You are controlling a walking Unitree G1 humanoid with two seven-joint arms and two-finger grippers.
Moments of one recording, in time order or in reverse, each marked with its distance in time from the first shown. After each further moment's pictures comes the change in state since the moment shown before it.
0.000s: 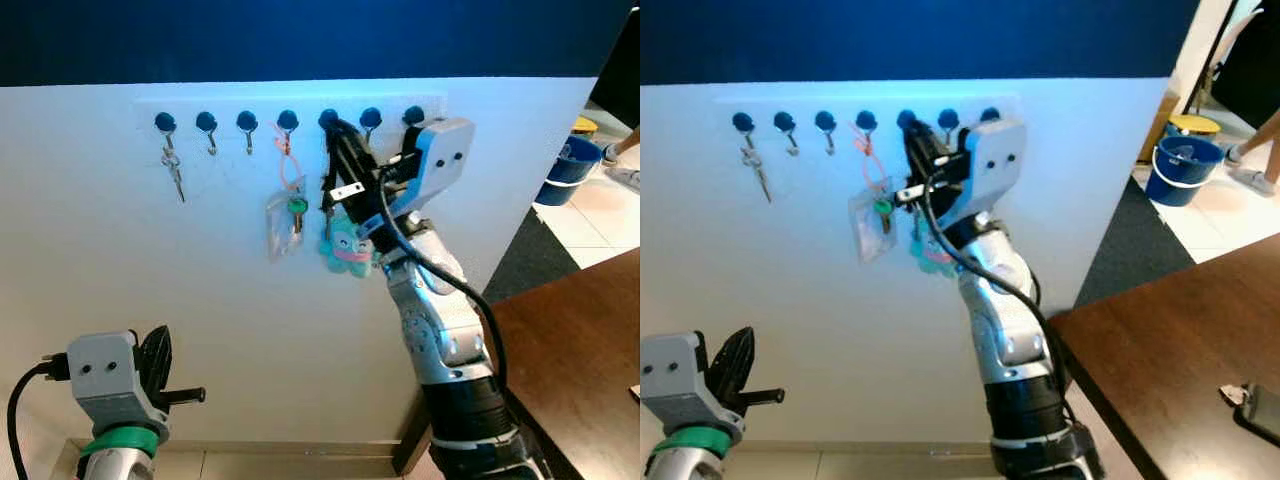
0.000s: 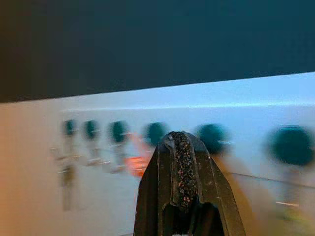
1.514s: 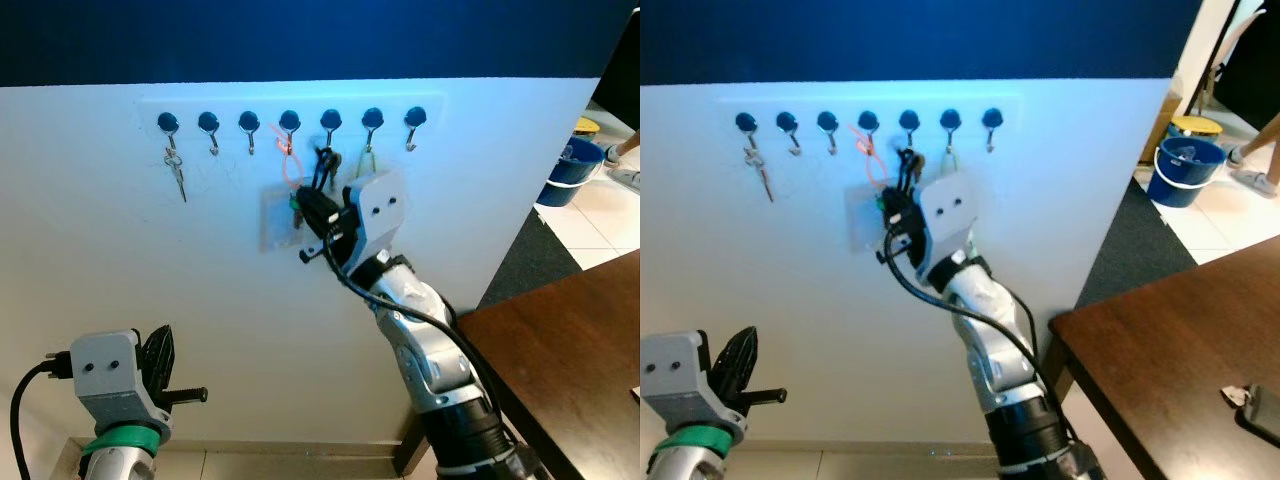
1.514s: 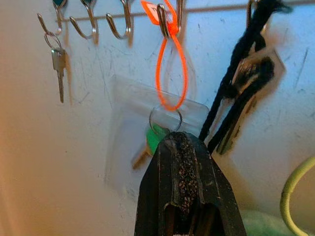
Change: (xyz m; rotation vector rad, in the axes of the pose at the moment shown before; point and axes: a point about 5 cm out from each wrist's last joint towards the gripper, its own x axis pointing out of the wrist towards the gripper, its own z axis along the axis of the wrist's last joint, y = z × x) left arm 0.001 -0.001 0.000 -0.003 0.005 -0.010; right arm -0.031 -0.004 -0.050 -0.089 0.287 -0.019
